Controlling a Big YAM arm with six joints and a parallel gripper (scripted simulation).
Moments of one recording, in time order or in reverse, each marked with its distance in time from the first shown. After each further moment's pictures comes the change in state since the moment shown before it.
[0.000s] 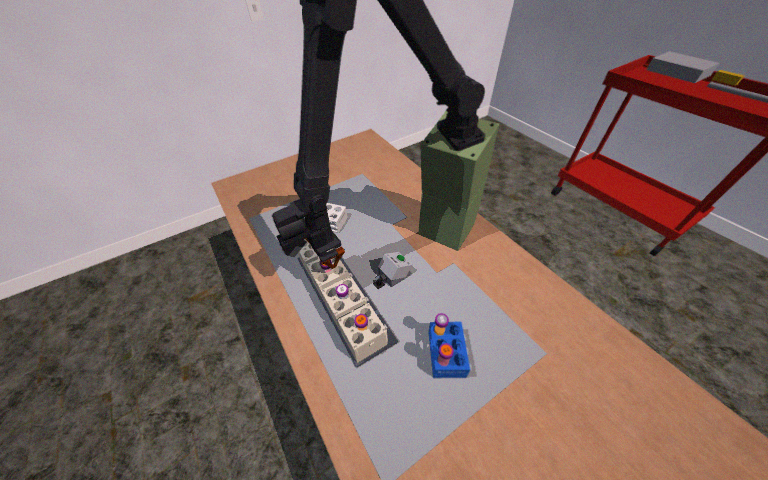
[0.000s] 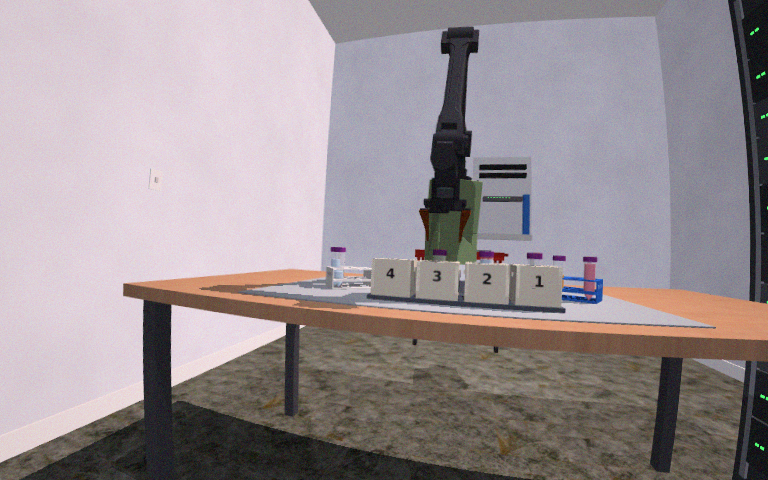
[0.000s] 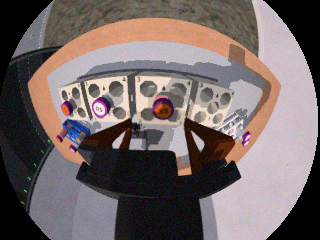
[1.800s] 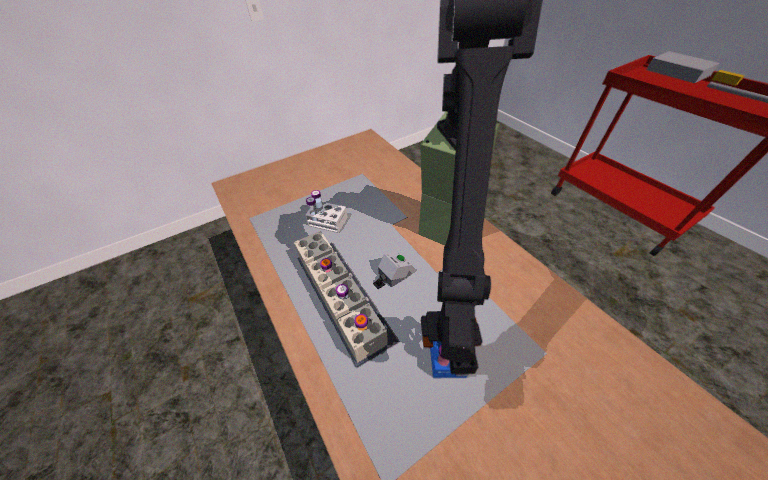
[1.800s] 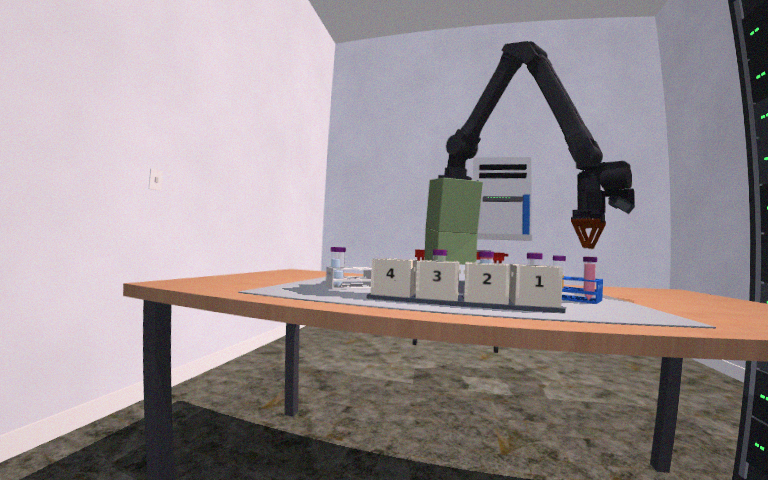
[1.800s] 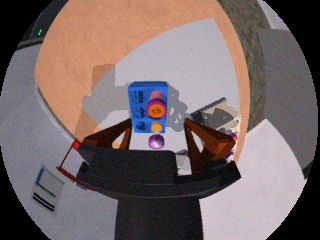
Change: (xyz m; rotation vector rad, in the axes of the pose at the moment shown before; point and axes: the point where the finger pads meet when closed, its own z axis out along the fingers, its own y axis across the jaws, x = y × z) arm 0.104 0.391 -0.001 -0.007 0.000 -0.974
